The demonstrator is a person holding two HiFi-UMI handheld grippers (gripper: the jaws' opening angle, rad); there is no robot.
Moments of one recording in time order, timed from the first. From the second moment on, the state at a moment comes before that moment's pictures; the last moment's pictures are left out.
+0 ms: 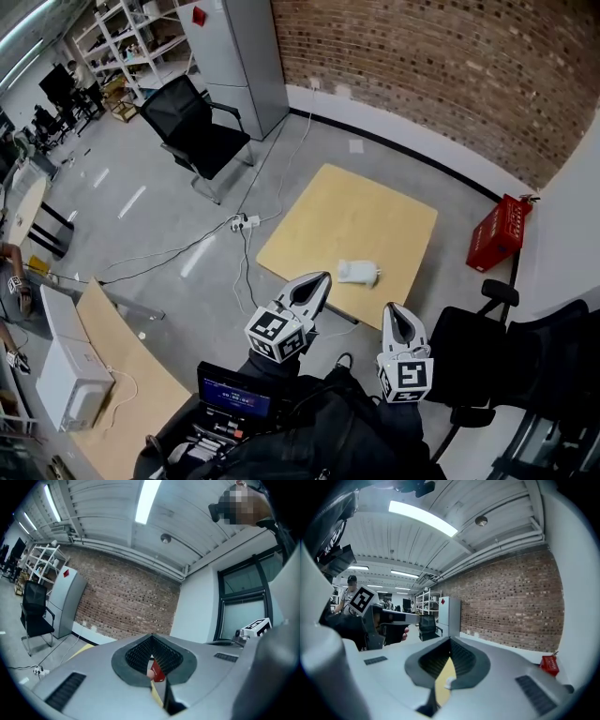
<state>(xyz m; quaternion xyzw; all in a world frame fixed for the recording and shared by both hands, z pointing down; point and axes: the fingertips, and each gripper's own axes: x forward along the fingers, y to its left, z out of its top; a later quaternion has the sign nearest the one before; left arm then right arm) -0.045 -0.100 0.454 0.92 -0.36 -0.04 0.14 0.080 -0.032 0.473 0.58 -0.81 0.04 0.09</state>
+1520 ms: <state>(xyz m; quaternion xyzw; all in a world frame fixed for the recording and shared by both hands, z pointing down) -0.017 -0.176 0.600 0.88 -0.40 0.11 0.22 0.137 -0.128 0.640 0.56 -0.77 0.28 0.13</state>
